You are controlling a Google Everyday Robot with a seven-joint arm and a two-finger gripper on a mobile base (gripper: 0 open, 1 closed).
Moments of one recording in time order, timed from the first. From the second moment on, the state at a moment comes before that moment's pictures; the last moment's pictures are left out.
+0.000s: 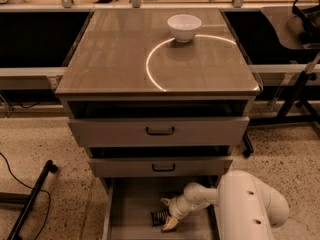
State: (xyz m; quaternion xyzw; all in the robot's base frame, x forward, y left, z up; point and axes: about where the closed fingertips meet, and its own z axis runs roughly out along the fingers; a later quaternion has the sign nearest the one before) arm 0.501 -0.028 0.089 -0.70 0.65 0.24 0.20
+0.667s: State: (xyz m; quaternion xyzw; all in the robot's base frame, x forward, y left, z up) arm 0.498 -0.030 0.099 -0.70 0.64 0.23 0.20
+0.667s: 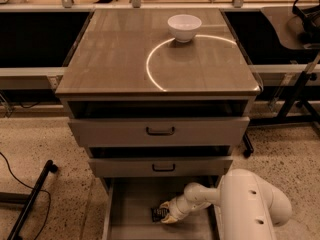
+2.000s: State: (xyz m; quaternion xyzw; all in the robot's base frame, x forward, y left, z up) arm 0.466 -0.059 0.220 -0.73 0.56 0.27 0.27
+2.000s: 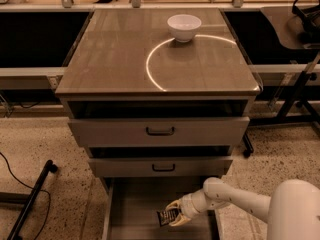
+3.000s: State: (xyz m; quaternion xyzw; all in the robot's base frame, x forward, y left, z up) arm 0.433 -0.071 0.363 -0.77 0.52 0.22 0.31
